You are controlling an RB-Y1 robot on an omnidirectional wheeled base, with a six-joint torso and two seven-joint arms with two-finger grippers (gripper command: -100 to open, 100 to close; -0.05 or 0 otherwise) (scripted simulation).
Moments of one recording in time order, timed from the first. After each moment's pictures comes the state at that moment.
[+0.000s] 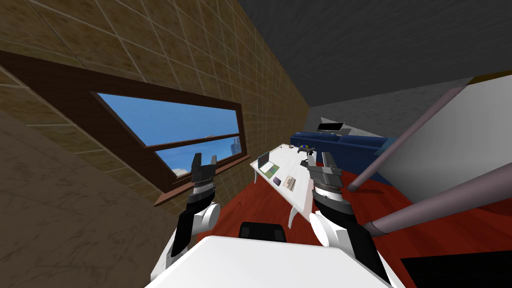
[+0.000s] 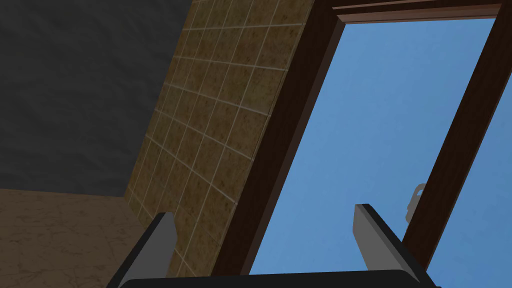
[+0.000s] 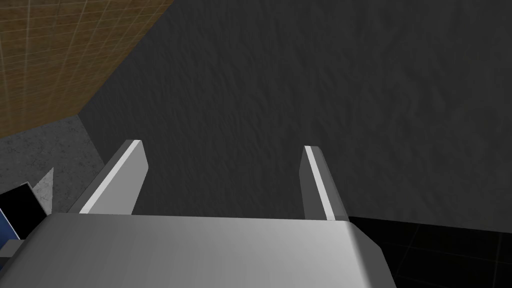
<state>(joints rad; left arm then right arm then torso) 0.46 -0.02 0.06 -2.28 0.12 -0.59 -0.08 0.51 -0.01 0.01 -2.32 -0.08 -0.57 0.10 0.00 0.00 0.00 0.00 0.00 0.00</state>
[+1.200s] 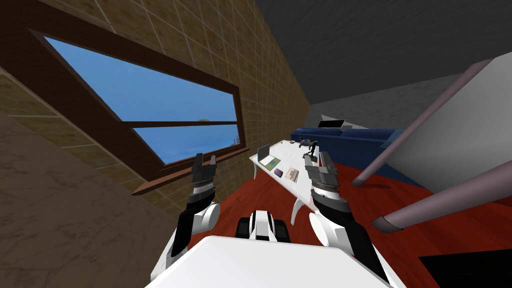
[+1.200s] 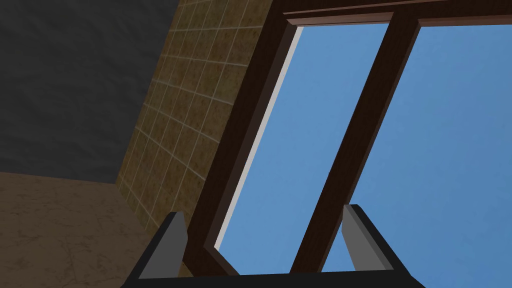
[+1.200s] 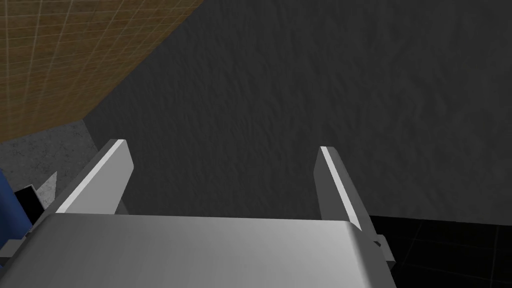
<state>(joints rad) 0.46 -0.02 0.06 -2.28 0.12 -0.59 -0.08 0.49 -0.05 0.02 -2.30 -0.07 -0.57 0.11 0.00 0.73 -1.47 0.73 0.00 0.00</state>
